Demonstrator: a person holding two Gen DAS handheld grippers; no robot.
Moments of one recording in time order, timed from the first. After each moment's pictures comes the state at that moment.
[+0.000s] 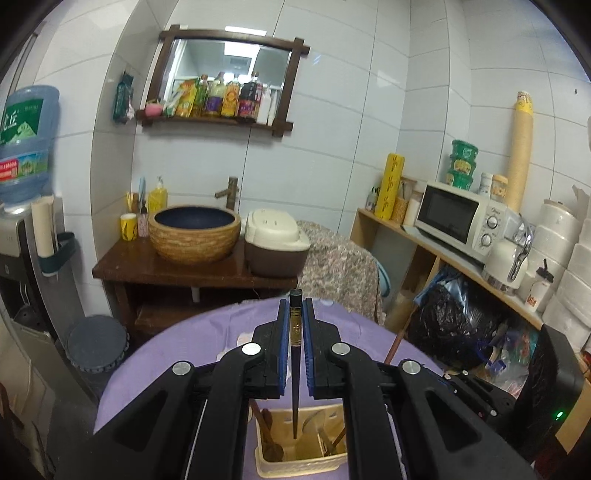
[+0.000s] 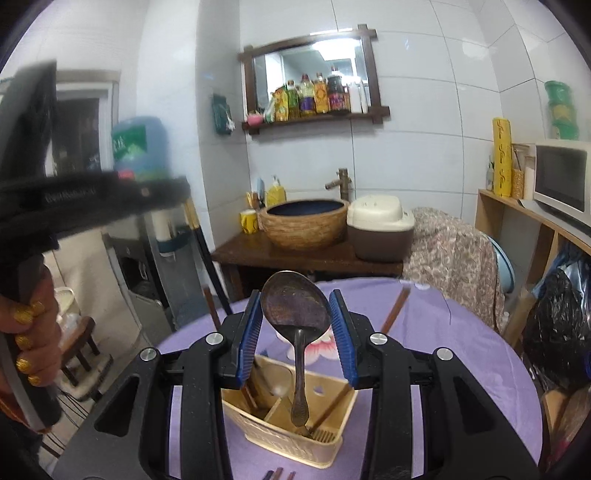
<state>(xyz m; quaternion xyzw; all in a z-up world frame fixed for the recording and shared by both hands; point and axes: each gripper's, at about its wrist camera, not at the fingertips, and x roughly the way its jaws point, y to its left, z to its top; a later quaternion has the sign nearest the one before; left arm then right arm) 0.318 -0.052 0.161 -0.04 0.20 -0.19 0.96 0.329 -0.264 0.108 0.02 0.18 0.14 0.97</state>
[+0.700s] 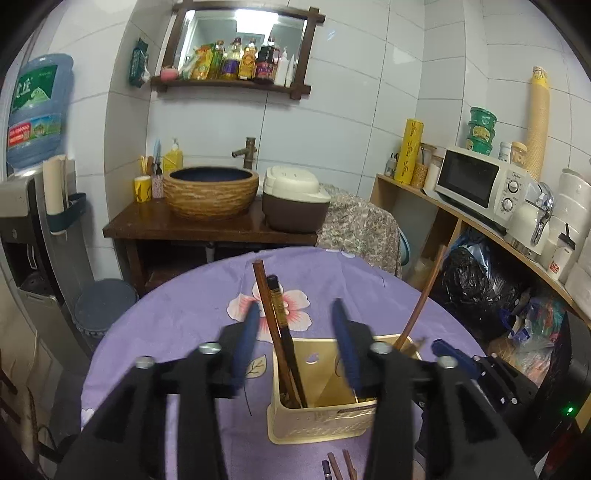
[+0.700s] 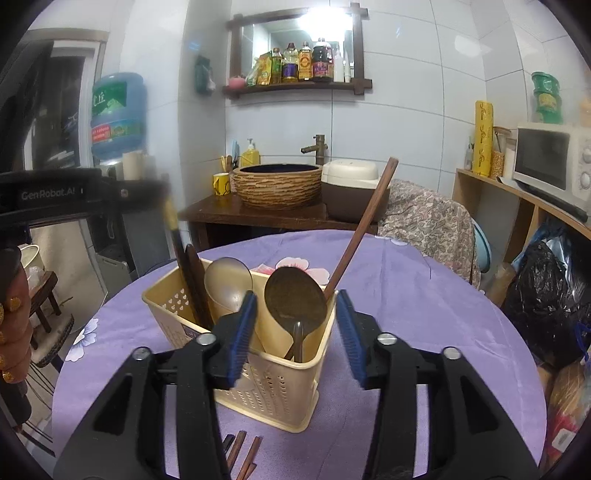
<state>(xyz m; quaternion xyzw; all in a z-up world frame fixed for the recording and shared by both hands) 0.307 -0.046 0.094 -0.03 0.23 -0.16 0.96 0.312 -0.266 0.039 0.00 0.19 0.09 0.98</state>
